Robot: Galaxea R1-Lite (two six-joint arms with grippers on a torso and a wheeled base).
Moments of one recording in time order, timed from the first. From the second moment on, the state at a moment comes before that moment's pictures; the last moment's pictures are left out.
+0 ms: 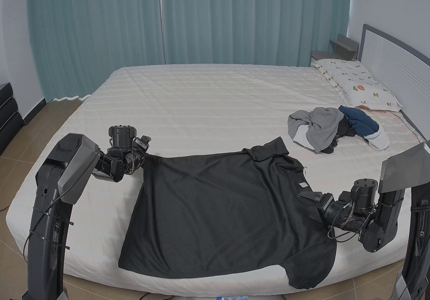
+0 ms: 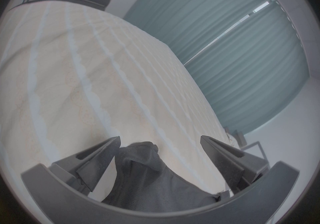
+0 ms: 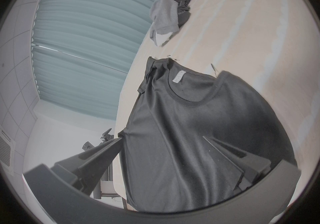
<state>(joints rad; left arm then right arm) -0.08 2.67 -1.72 -0.51 0.07 -1.00 0.17 2.33 -0.34 -1.54 0.31 1.03</state>
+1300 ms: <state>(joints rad) -0.06 2.55 -1.50 -0.51 -0.02 -1.08 0.12 2.64 -1.56 -0.61 0.07 0.60</state>
